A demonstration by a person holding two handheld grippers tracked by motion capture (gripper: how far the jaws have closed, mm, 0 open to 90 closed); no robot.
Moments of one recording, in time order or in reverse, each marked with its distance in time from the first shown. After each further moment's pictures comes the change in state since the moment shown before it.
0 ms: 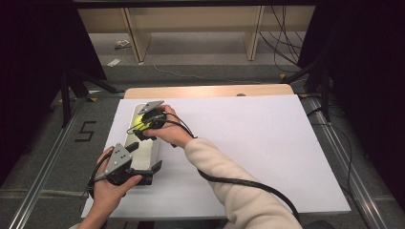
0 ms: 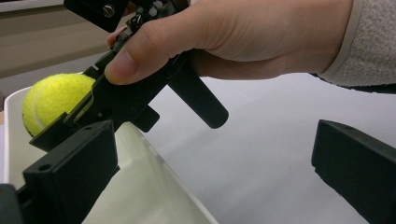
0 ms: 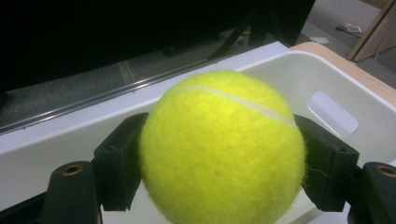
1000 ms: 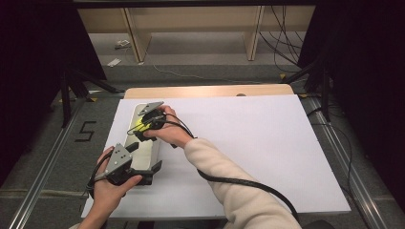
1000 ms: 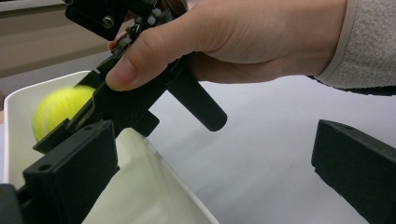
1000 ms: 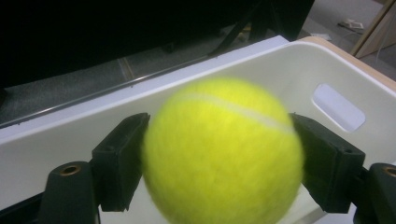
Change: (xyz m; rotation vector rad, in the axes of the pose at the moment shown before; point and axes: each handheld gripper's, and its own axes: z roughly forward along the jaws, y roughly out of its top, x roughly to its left) left arm 0.000 0.000 0.000 0.000 0.001 0.001; right arm -0.001 -0.003 0.004 0.013 0.002 0.002
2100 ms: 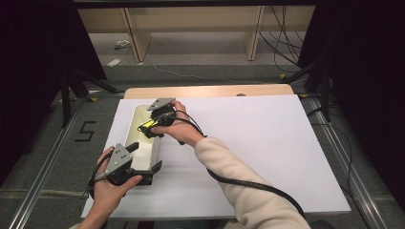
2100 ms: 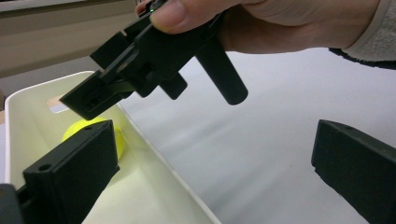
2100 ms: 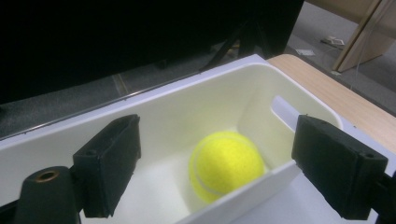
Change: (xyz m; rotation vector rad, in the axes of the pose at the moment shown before) left arm 0.000 0.000 0.000 0.001 0.003 0.002; right arm -0.011 -0.001 -0.036 -0.073 -0.033 0.007
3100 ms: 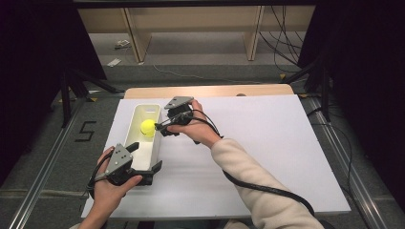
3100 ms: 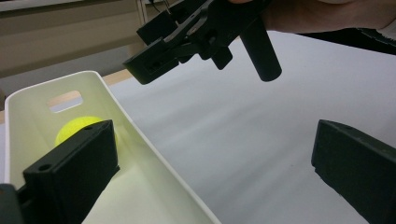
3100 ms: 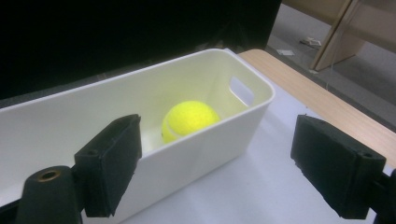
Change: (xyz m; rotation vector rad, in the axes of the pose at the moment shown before) left arm -0.001 0.000 0.000 0.004 0.002 -0.002; right arm -0.021 -0.015 -0.042 -0.009 -0.057 0.009
